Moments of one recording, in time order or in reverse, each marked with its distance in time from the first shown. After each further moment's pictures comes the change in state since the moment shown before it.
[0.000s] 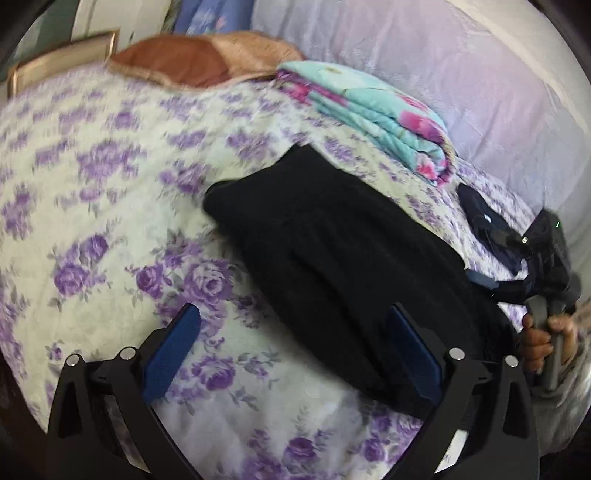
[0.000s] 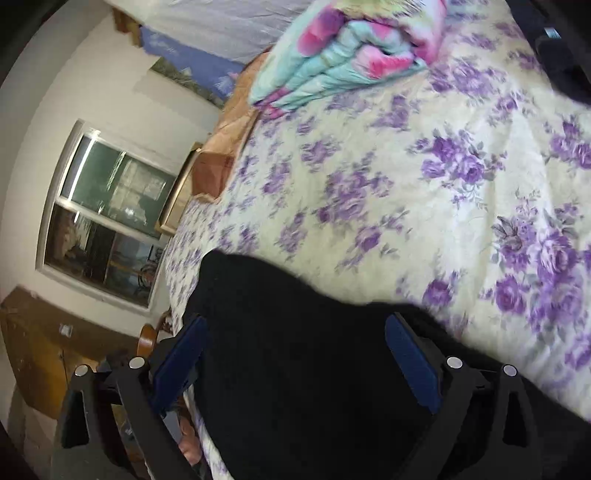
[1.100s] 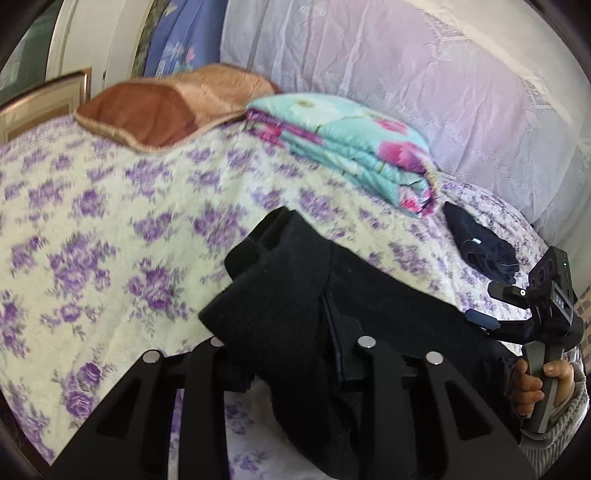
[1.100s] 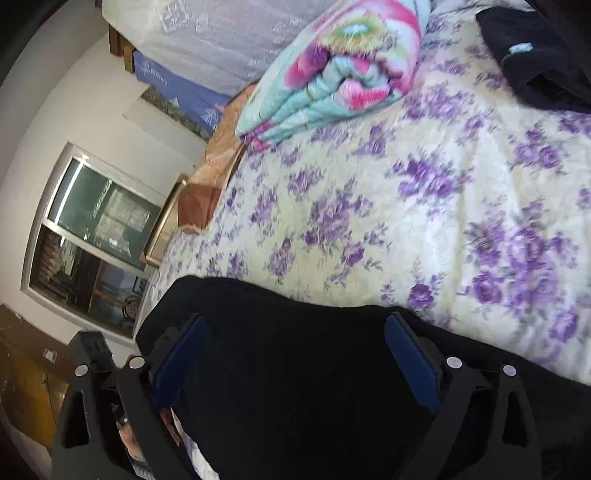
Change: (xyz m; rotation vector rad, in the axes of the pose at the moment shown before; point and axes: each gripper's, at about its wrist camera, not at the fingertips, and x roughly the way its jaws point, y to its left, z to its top) left arm -0.008 -0.034 0.060 0.154 -0.120 -0.019; right arm -0.042 0.018 -0.021 -0.005 -0.163 -0.062
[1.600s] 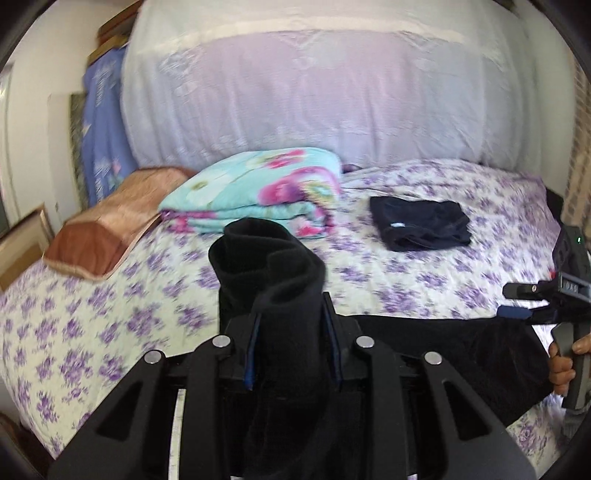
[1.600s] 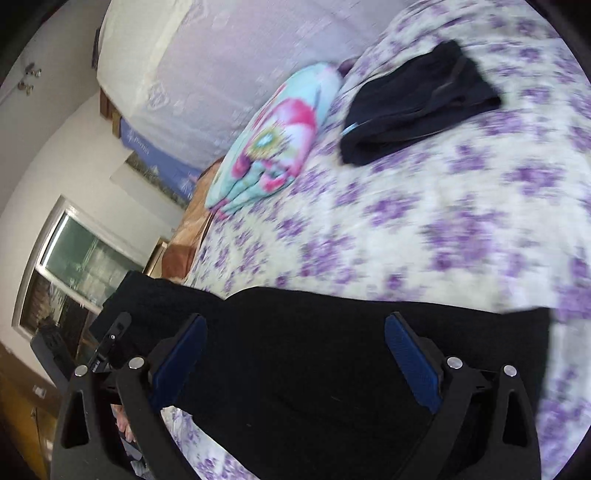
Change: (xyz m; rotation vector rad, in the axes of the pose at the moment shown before) left arm -0.055 -0.186 -0.019 0.441 -0.164 -0.007; right arm -0.187 -0.091 -0.076 0.108 -0.284 -0.105
